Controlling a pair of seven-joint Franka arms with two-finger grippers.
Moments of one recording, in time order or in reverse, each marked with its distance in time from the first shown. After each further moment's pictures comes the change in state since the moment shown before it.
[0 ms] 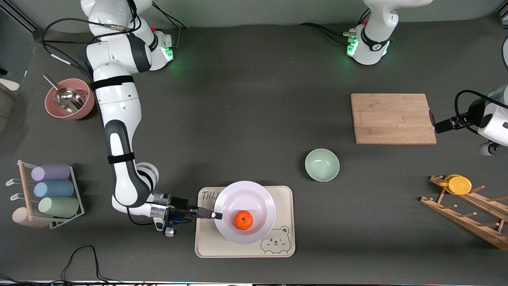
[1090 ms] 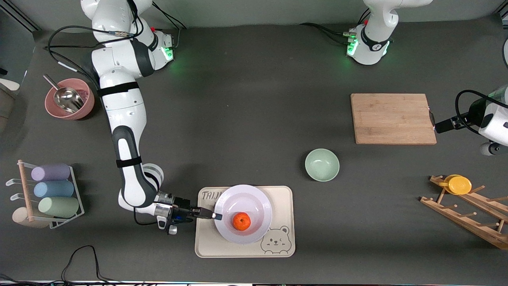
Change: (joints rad) left arm 0.001 0.000 0.000 0.000 0.000 0.000 0.005; right arm 0.002 0.053 0.002 0.015 0.000 0.063 -0.076
